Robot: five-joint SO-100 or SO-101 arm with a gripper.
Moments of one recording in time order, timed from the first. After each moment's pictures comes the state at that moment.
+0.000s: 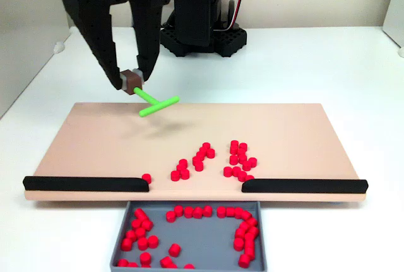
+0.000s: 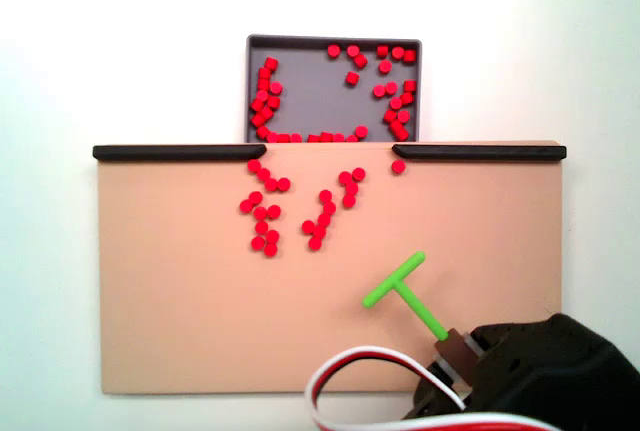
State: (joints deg) arm 18.4 87.3 93.5 82.0 -147.9
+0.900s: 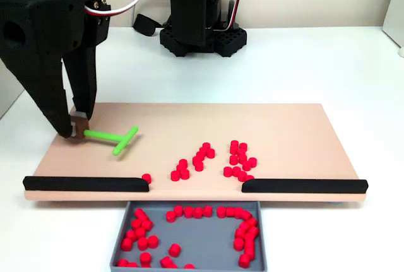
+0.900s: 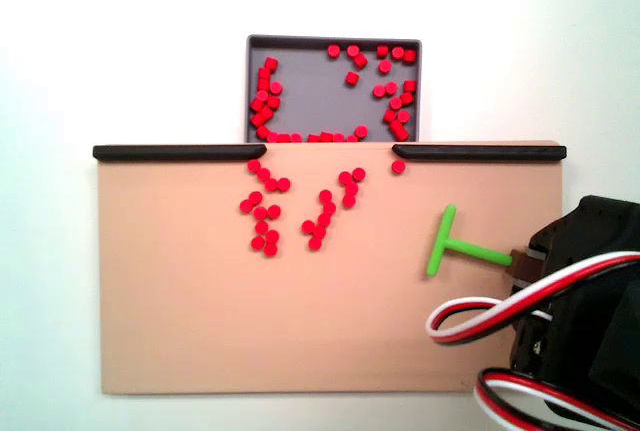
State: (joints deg) arm 24.0 64.6 70.3 81.9 -184.2
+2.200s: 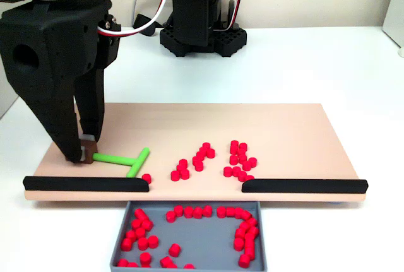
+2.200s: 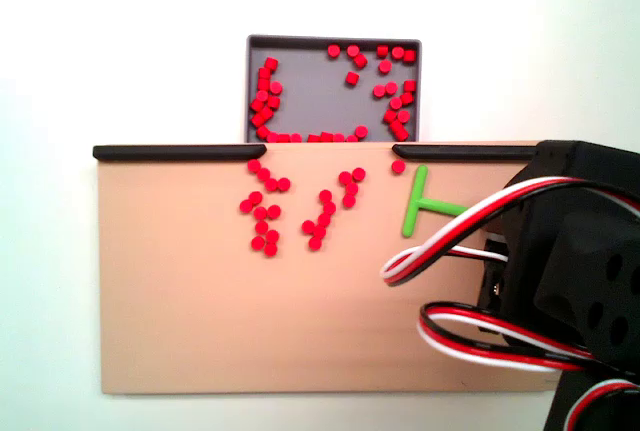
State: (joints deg) arm 19.7 56.7 61.3 82.3 -184.2
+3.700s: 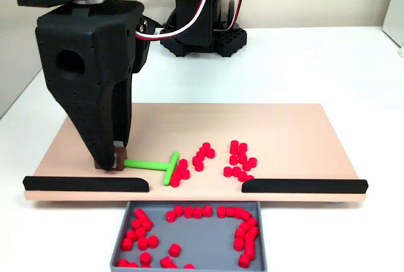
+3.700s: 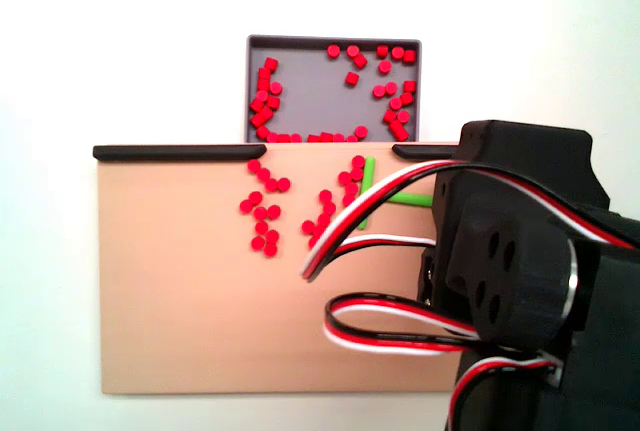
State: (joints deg) arm 14.3 56.6 61.3 81.8 -184.2
